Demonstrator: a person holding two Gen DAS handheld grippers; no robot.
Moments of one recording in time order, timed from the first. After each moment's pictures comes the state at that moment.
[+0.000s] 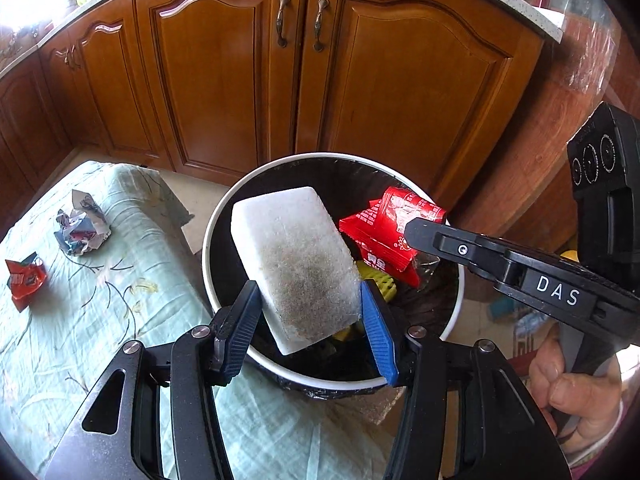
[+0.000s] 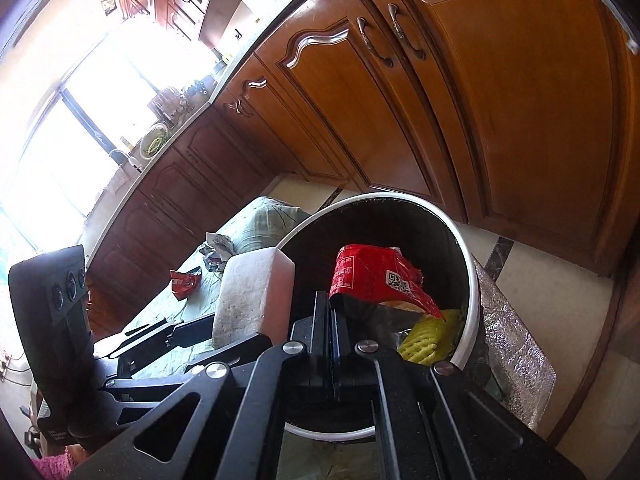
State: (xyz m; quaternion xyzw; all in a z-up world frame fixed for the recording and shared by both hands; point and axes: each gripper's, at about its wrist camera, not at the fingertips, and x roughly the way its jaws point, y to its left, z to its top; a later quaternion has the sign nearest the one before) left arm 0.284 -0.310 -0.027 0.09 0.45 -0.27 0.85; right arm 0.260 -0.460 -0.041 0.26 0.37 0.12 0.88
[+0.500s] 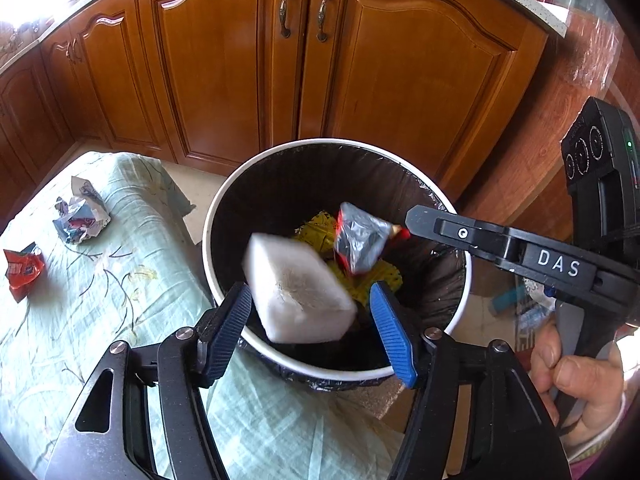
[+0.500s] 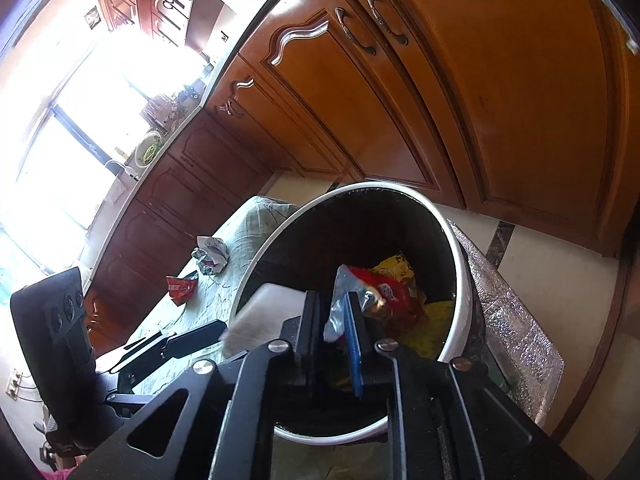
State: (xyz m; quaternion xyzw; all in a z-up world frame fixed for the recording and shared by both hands) left arm 0.278 -0.306 -0.034 0.09 0.46 -0.26 0.84; right arm 0.264 -0.471 -0.049 0.29 0.38 0.12 0.87
